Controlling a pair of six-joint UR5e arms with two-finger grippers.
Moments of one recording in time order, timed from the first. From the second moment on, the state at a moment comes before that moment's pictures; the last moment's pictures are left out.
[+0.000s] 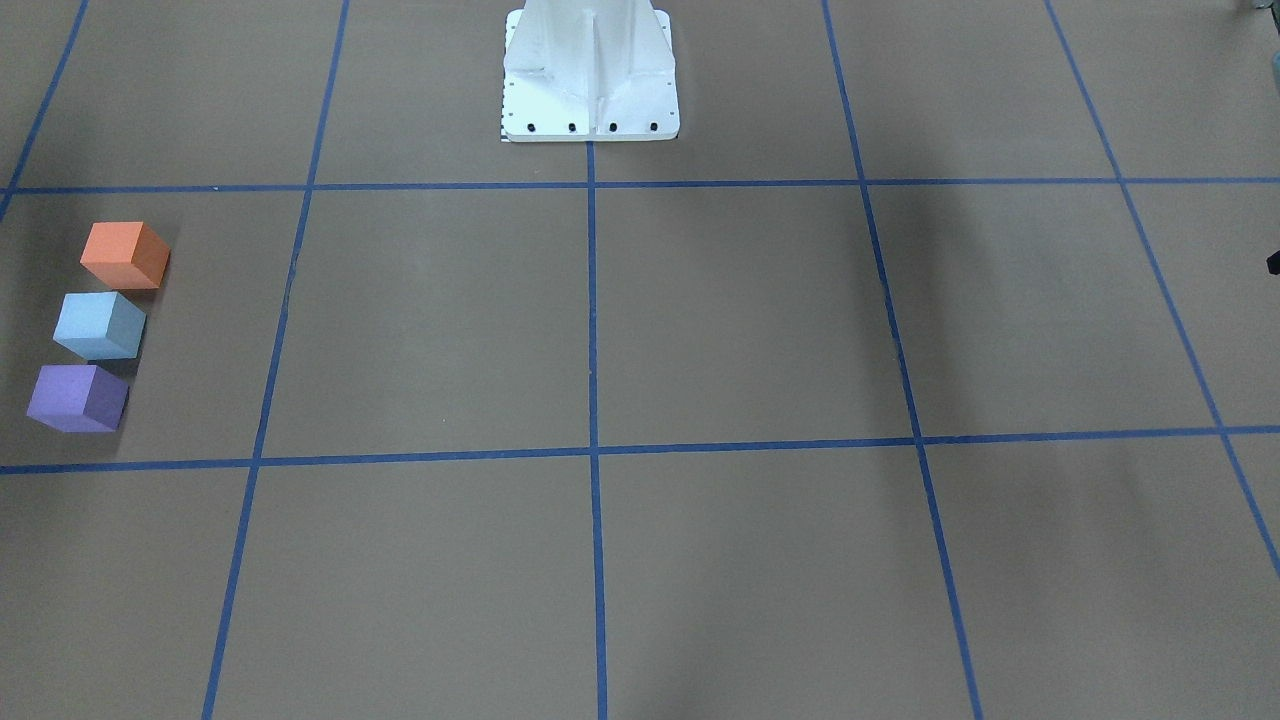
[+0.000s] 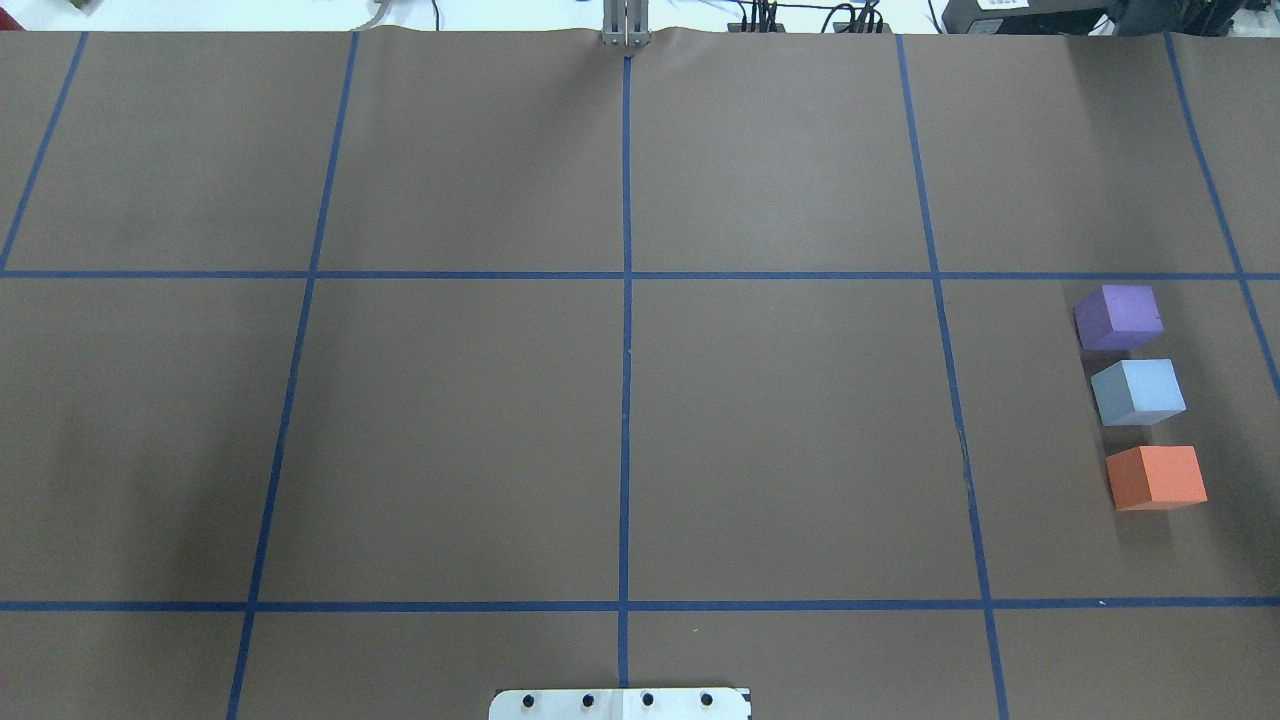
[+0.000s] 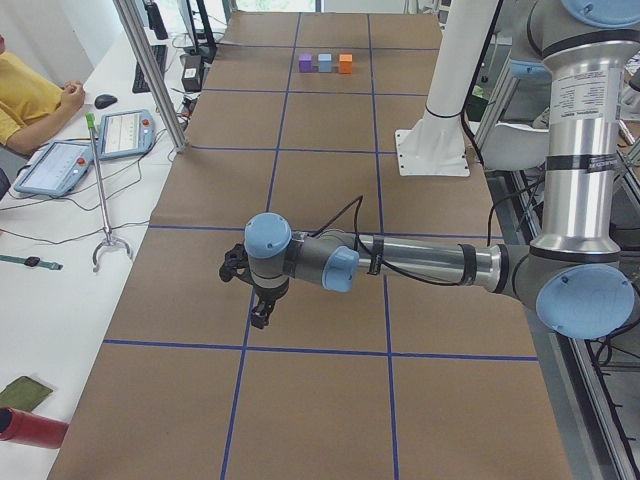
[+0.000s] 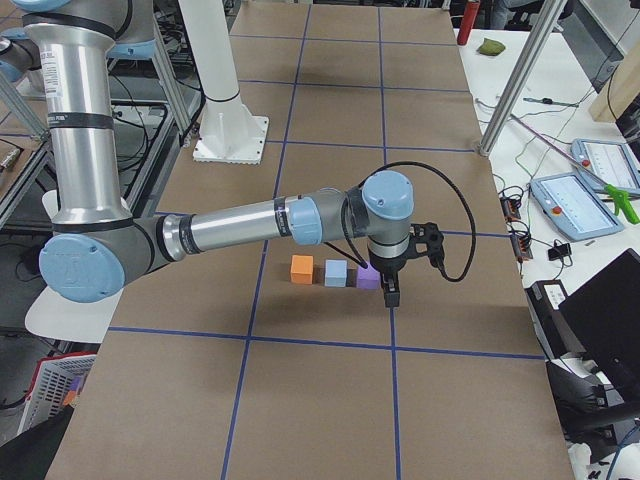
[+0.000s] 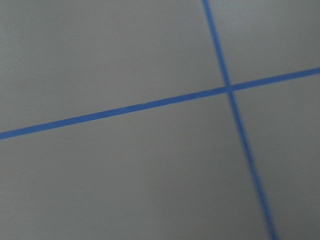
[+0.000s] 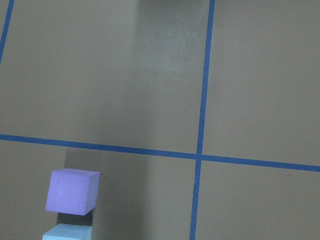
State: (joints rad) left arm -1.48 -1.54 -1.66 -1.76 -2.38 0.09; right arm 1.58 -1.53 1.76 -1.60 2.35 0.05
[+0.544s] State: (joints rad) left arm -1.49 -1.53 -1.74 -1.59 -2.38 0.05; right arm 1.53 -1.54 1.74 -1.60 2.34 0.05
